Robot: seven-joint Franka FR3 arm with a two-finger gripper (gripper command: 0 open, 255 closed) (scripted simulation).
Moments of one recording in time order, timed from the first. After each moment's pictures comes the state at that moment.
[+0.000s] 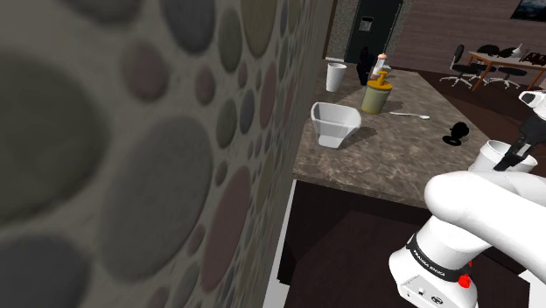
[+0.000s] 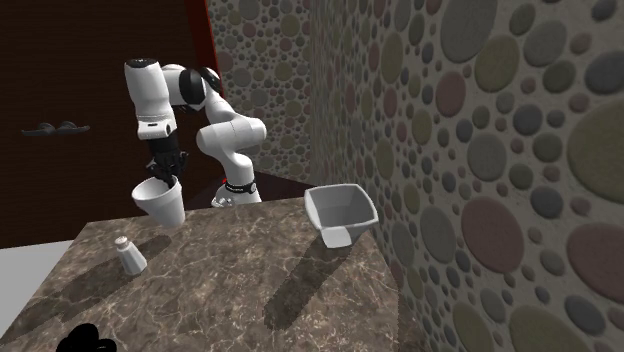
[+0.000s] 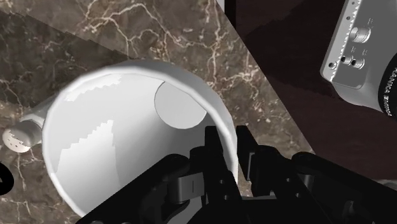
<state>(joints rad) -0.67 -1.46 -0.73 -2.80 -0.77 1.56 -0.84</state>
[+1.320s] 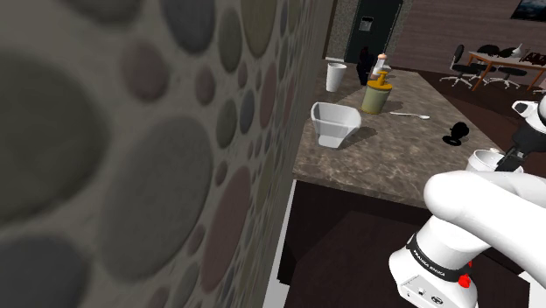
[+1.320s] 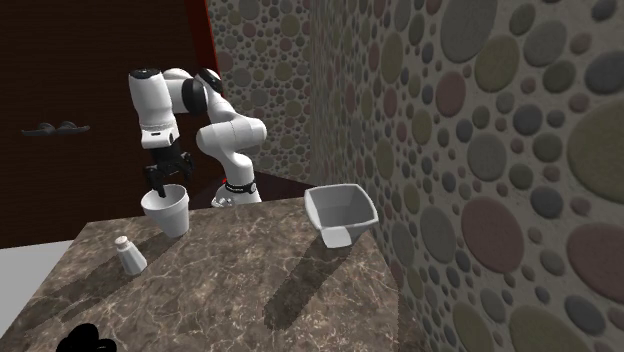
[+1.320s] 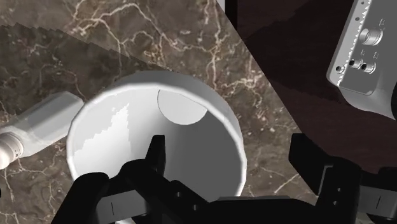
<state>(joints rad) -0.70 -1.47 -0.79 -2.86 -0.82 1.60 -0.85</state>
